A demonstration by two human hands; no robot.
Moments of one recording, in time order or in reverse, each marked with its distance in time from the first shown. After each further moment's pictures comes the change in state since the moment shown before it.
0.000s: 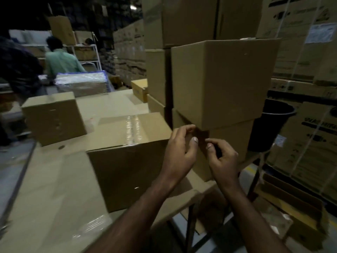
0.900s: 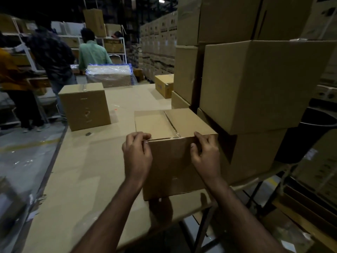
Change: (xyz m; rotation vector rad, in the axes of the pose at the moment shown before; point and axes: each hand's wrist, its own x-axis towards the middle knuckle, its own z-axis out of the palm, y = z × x) left_hand -0.028 -0.073 -0.122 0.490 0.443 -0.252; right_hand -0.001 -0.025 0.097 -0.147 -0.251 -0.023
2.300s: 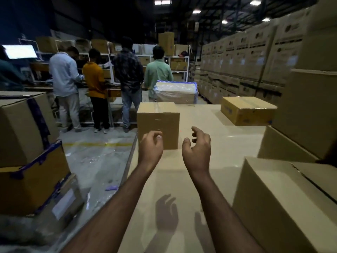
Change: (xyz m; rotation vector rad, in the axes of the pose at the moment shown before) left_hand 0.259 -0.241 -0.092 -0.059 0.114 -0.231; right_hand 0.136 -0.221 0.328 0.447 -0.026 0.014
